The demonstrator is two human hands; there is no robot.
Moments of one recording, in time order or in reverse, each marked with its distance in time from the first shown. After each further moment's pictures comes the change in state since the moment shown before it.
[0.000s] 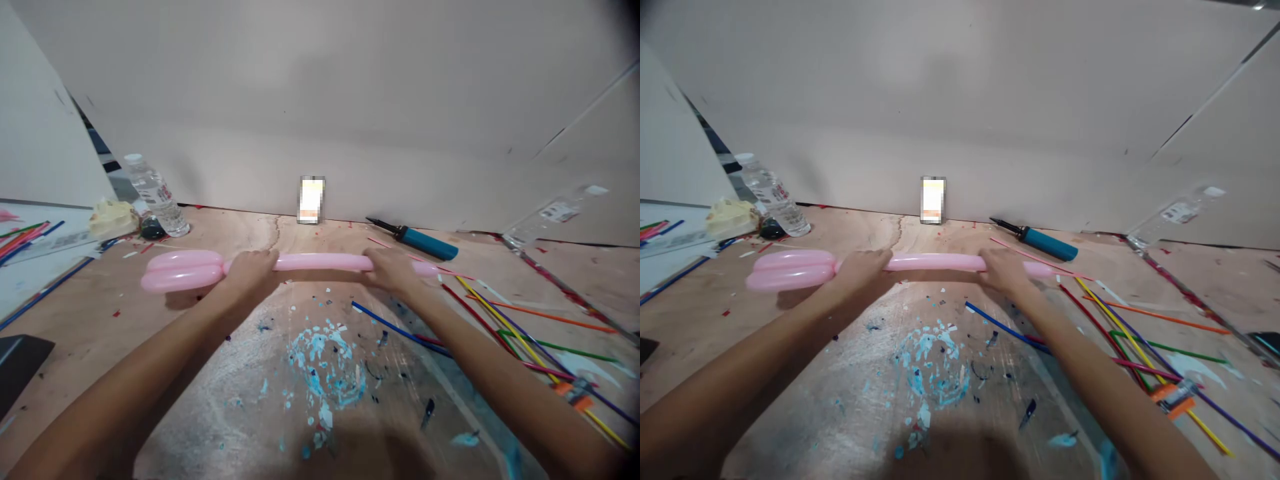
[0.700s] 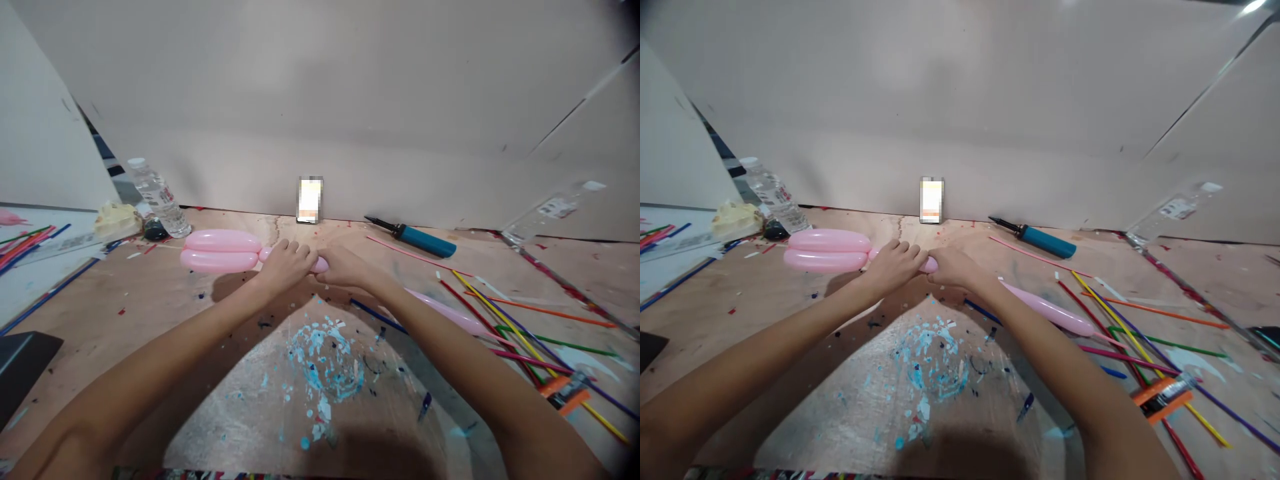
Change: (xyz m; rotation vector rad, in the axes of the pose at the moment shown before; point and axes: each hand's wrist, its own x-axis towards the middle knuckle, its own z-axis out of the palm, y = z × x) left_hand 0.019 0.047 -0.025 0.146 0.172 0.374; right_hand 0.038 -0.077 -0.040 0.395 -0.207 -0.252
